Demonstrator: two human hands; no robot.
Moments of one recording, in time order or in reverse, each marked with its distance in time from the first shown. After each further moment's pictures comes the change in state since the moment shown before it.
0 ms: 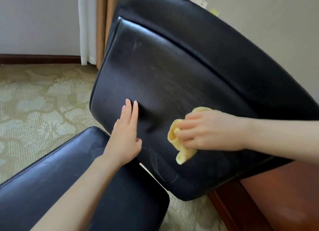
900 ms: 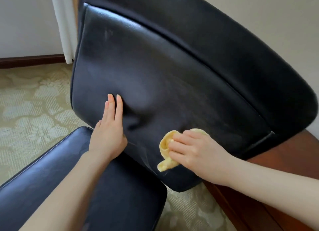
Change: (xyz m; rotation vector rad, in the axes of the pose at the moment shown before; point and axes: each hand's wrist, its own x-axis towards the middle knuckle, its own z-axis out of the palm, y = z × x) left_hand 0.013 0.001 0.010 0.234 -0.027 -0.055; right_hand -0.004 -0.088 0.047 0.261 0.290 0.487
